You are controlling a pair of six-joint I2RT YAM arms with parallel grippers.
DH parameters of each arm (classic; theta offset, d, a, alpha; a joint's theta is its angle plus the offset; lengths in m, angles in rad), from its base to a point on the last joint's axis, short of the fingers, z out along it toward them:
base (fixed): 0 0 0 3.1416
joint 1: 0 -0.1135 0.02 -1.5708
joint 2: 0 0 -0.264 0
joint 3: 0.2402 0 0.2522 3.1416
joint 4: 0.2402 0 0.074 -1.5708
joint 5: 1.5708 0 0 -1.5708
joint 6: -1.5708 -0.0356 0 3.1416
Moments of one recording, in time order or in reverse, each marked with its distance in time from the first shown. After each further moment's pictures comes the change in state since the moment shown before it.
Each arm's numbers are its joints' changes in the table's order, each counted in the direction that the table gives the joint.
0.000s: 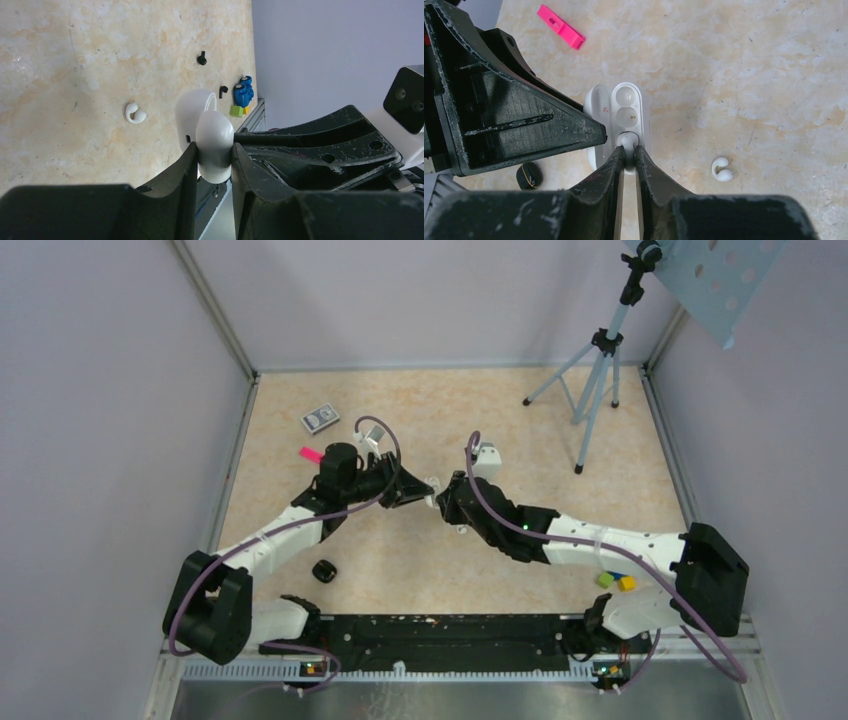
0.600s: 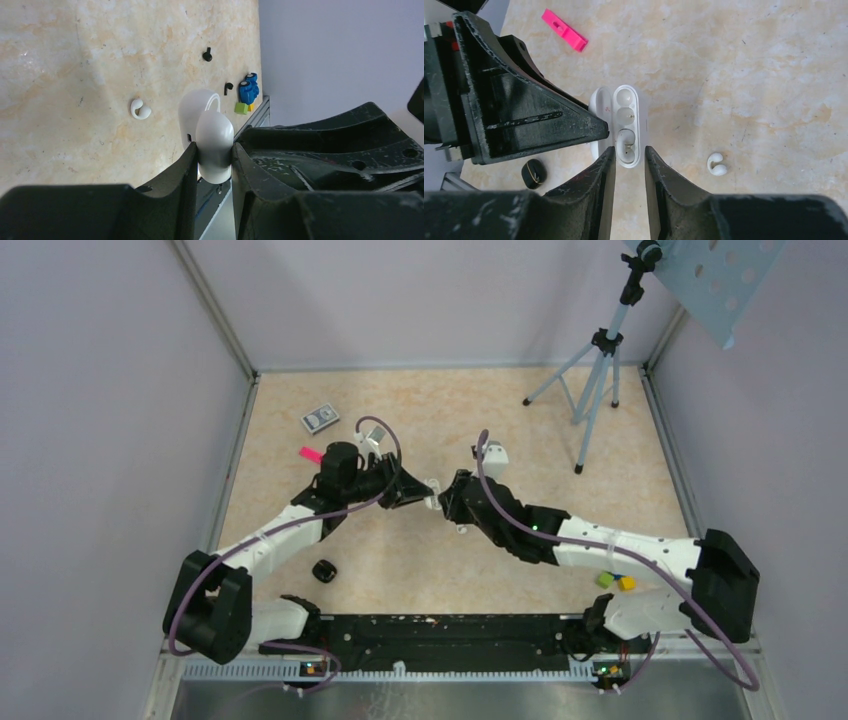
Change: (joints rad) left arm 0.000 -0.002 0.010 0.035 -0.003 -0.023; right arm -0.001 0.040 0.000 0.031 0.003 0.001
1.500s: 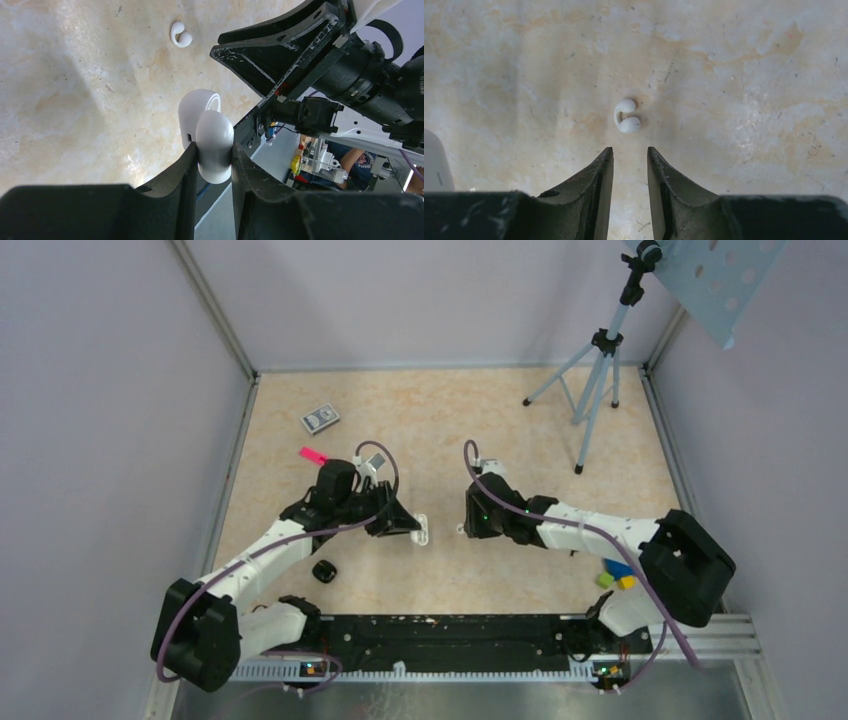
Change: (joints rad) left arm 0.000 0.138 -0.049 0.357 0.025 -0.183; right arm 0.214 -0.123 -0.108 0.167 -0.325 0.114
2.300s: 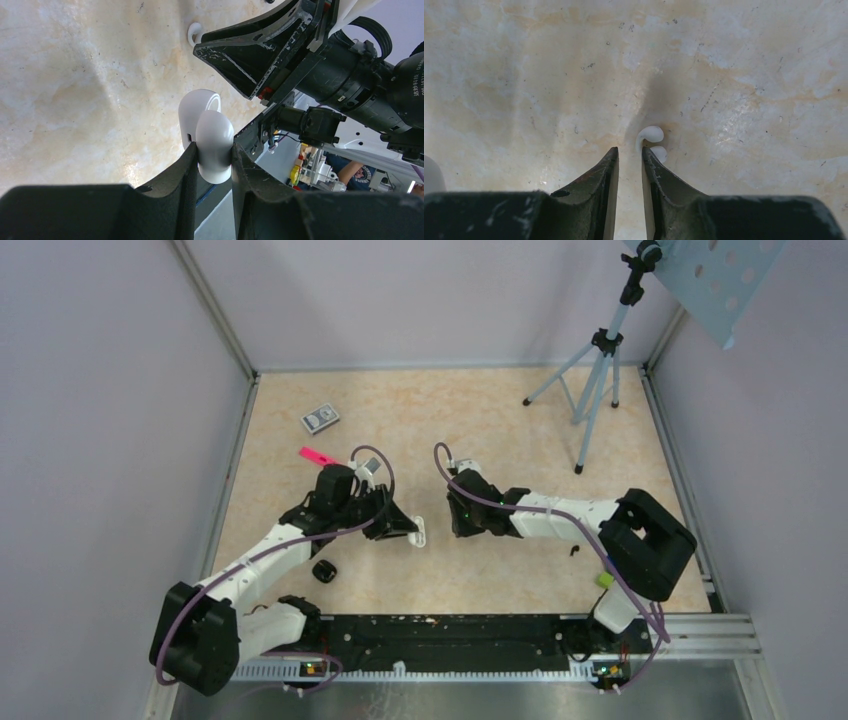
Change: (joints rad) left arm 0.000 0.020 -0.039 -0.006 -0.051 0.037; right arm -0.029 -0.212 0.149 -0.010 -0.039 0.111
